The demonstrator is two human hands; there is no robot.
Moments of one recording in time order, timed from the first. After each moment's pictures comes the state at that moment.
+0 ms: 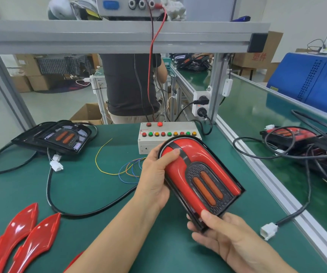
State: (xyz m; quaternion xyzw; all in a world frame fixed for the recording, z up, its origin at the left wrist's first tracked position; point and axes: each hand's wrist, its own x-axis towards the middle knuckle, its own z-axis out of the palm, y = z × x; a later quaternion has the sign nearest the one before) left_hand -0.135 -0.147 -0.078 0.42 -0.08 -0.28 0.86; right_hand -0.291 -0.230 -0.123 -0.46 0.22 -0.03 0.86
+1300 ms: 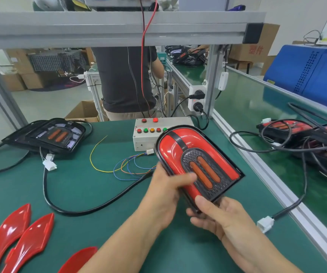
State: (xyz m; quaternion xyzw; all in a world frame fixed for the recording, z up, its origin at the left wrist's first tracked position) left_hand -0.162 -0.146 -0.098 0.50 -0.17 -0.33 0.78; right_hand -0.283 -0.227 -0.116 -0.54 0.20 -0.12 0.81
